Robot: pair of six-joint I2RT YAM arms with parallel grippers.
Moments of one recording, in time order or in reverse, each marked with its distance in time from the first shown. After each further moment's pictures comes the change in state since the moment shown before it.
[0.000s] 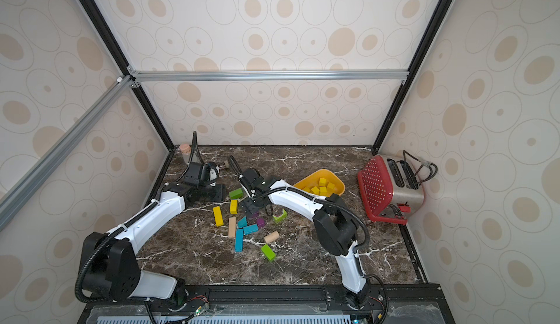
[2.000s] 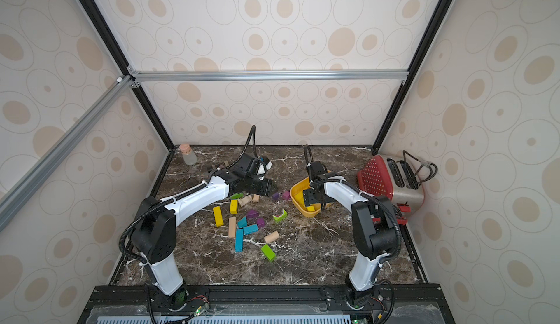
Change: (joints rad) left arm -0.325 0.363 0.365 0.060 0.193 -0.091; right arm -0.527 -0.236 -0.431 0.055 0.117 -0.011
